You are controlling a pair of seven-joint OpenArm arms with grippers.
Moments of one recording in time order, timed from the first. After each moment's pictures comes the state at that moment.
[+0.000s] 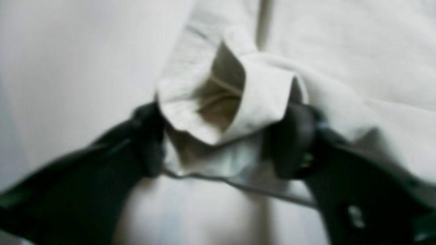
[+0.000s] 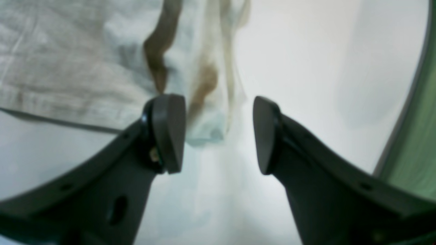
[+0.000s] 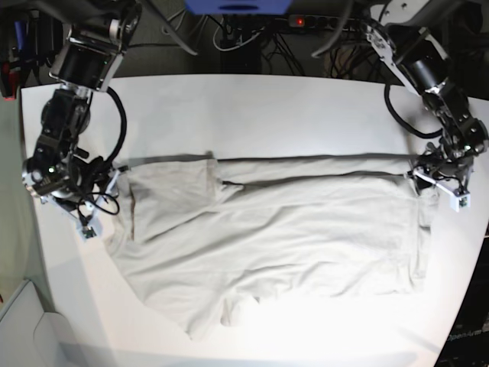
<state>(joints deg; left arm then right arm) -13.1 -9.5 -44.0 68.0 2.8 -28.8 41.6 11.0 4.4 23.3 90.4 -1.4 40.1 -65.9</state>
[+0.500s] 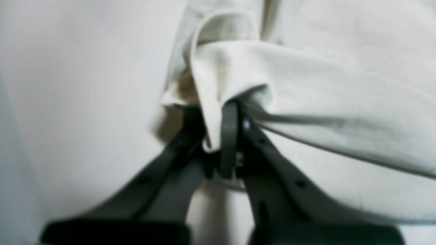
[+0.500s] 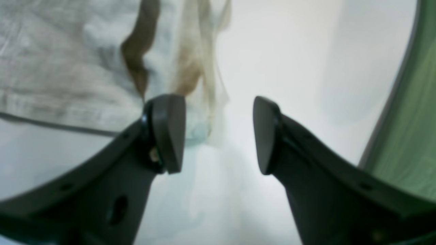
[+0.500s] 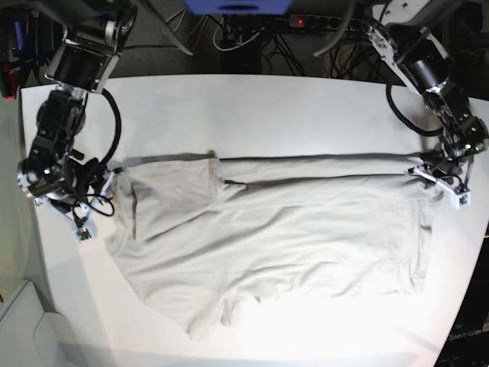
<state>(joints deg) -13.0 -9.8 -44.1 67.6 3.1 -28.7 42.2 11.3 5.6 23.3 90.5 -1.4 40.1 -65.9</state>
